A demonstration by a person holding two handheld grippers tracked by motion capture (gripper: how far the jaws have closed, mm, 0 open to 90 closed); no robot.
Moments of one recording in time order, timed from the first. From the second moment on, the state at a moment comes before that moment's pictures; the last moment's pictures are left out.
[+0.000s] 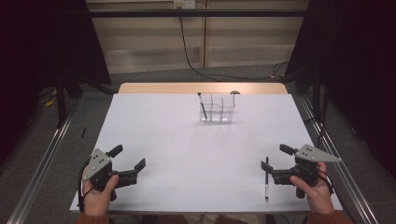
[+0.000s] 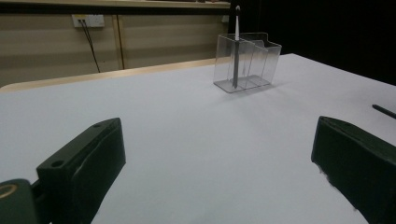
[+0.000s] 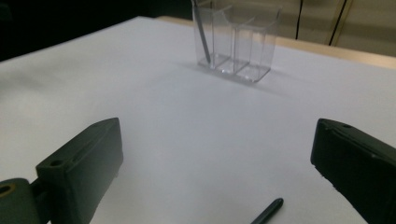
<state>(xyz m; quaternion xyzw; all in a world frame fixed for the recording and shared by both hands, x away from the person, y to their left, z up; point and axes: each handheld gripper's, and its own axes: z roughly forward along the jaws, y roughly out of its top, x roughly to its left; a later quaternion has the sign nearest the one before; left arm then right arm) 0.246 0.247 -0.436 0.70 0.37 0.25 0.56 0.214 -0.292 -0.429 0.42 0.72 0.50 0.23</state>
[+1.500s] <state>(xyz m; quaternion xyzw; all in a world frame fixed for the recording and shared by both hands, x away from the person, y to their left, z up) 0.247 0.246 -0.437 0.71 0.37 0.24 0.55 0.259 -0.271 -0.437 0.45 0.88 0.13 0.02</state>
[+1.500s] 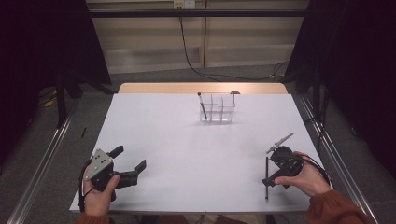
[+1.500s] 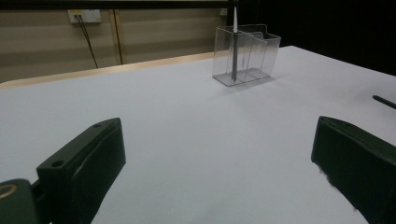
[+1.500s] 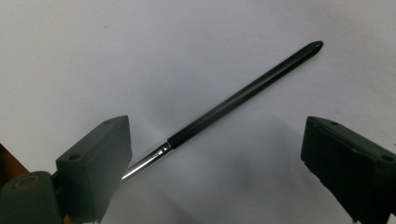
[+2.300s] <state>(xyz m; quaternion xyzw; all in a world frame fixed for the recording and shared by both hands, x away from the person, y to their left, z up) 0.247 0.246 -0.438 0.71 0.37 0.24 0.55 0.260 -0.248 -0.451 0.44 0.89 0.08 0.02</state>
